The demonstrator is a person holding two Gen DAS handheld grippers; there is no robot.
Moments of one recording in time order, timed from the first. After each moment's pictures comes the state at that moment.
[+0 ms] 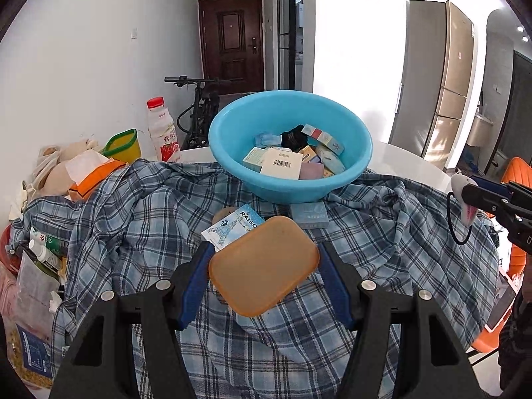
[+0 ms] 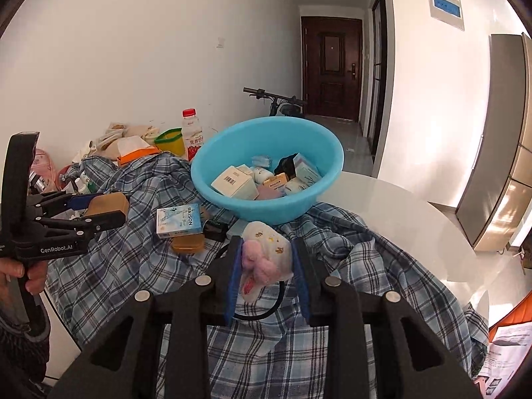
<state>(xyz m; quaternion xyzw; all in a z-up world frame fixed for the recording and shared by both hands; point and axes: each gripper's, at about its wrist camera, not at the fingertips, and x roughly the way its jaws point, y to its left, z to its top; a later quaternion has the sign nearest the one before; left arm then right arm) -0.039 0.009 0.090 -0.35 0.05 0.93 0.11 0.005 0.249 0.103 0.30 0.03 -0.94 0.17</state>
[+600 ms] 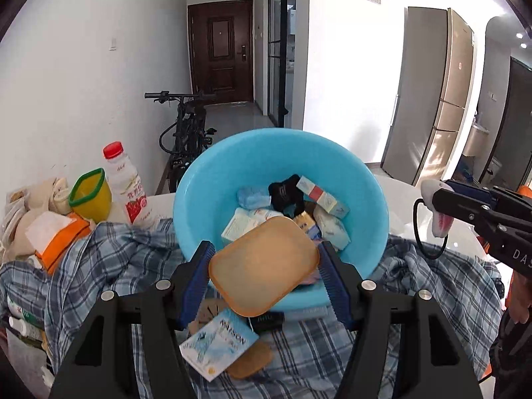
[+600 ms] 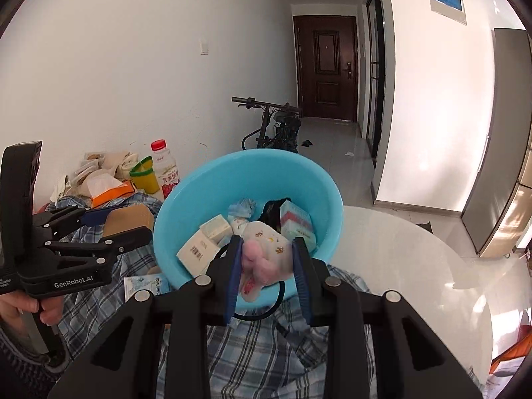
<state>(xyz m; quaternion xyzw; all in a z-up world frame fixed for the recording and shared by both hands) -0.187 0.056 0.127 -0.33 0.04 0.93 0.13 -0.139 0.239 0.135 0.29 0.02 -0.94 0.16</state>
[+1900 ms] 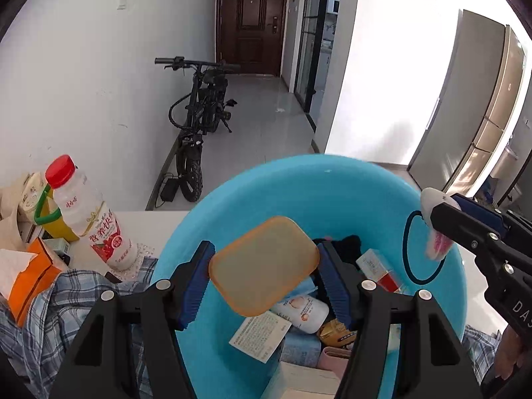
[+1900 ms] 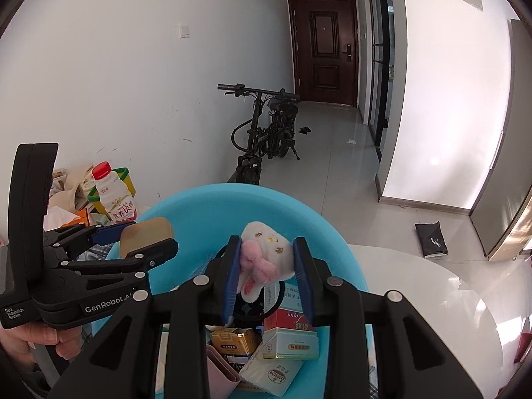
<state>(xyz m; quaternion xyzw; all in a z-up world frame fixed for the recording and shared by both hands) -0.384 0.056 0.084 -0.42 0.01 0.90 0.08 -0.316 0.205 0.110 0.35 0.01 -0.92 0.15</state>
